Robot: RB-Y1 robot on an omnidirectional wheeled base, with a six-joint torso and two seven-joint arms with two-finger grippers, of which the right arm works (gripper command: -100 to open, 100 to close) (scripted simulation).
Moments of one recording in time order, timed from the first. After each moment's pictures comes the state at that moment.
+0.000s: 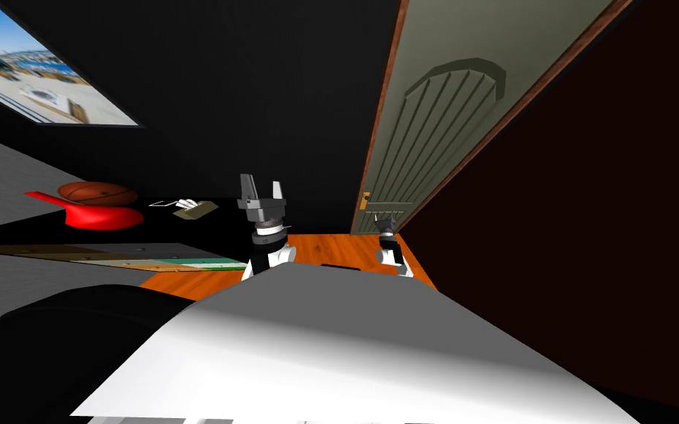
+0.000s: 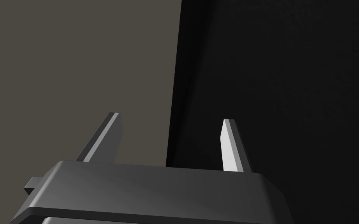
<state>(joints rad) 0.17 -0.13 0.07 -1.65 -0.27 -0.40 -0.70</state>
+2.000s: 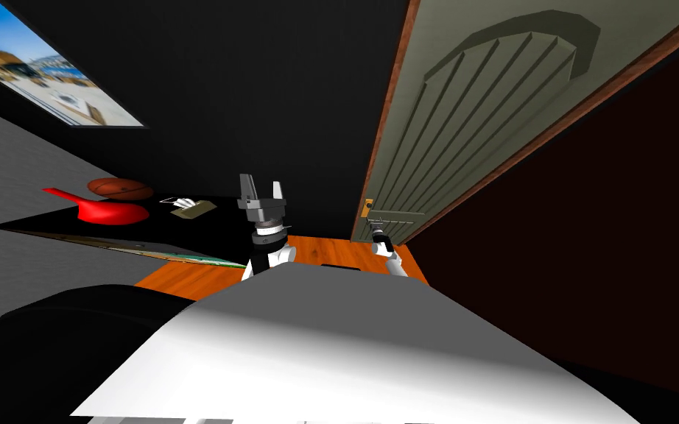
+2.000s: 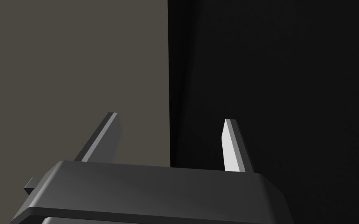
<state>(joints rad) -0.11 -0.21 0.17 -1.19 -0.54 -0.36 -1.18</state>
